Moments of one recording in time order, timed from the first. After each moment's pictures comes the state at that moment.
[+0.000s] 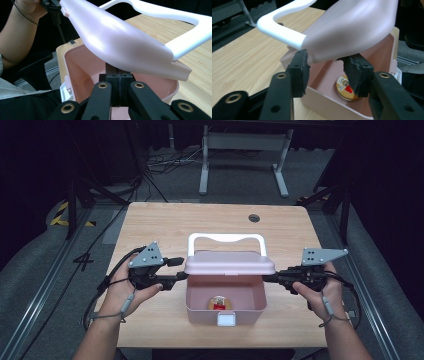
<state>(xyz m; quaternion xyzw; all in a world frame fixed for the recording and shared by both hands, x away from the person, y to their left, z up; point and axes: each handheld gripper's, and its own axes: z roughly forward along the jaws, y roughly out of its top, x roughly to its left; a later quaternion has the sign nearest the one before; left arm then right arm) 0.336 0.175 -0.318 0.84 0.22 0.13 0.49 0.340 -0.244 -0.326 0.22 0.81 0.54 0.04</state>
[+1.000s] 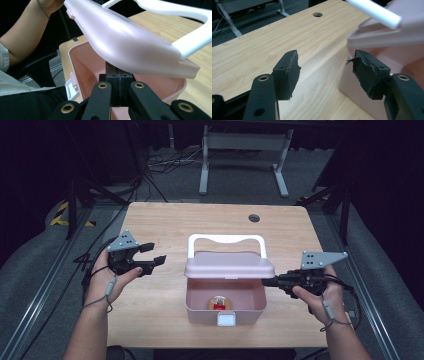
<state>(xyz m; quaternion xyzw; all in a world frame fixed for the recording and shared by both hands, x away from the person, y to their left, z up) 0.374 0.234 -0.337 0.80 0.34 0.17 0.47 0.331 -0.242 -0.327 0.22 0.82 0.53 0.03</state>
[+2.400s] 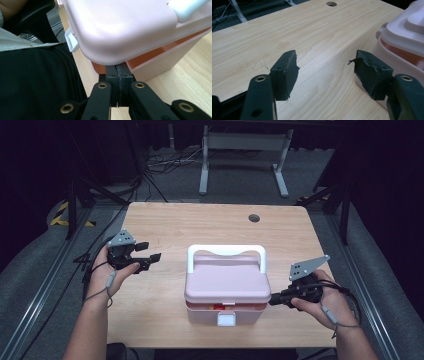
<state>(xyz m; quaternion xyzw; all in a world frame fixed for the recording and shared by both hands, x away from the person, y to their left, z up) 0.395 0.249 -0.358 0.80 0.37 0.16 0.44 0.325 -0.240 -0.340 0.23 0.90 0.38 -0.03</state>
